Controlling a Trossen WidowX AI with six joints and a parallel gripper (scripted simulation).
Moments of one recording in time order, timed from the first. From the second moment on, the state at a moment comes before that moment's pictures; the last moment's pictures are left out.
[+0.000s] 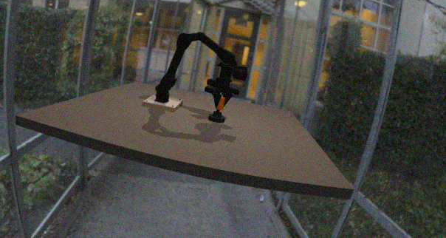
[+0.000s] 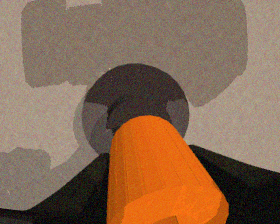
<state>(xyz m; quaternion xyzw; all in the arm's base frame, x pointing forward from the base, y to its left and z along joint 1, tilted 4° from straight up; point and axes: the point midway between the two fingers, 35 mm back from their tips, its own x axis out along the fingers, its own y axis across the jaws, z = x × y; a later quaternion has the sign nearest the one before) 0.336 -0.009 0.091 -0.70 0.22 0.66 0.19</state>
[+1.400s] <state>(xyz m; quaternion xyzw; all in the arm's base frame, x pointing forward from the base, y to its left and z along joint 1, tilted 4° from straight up) 0.330 -0.008 0.090 -0.71 0.15 0.68 0.11</state>
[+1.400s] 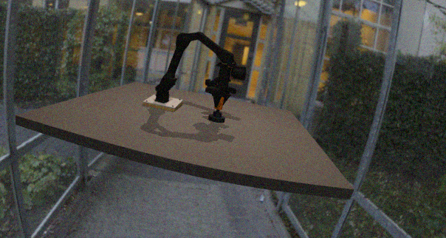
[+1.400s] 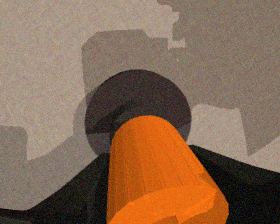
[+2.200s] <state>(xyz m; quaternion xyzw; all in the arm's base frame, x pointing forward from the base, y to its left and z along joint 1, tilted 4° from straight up) 0.335 -0.008 0.094 -0.72 0.08 0.69 0.04</state>
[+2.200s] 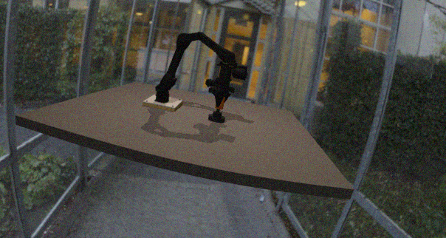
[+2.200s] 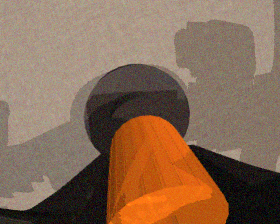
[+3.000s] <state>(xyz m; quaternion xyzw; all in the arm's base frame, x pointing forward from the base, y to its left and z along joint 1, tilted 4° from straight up) 0.332 -0.008 0.089 -0.72 0.08 0.69 0.04</state>
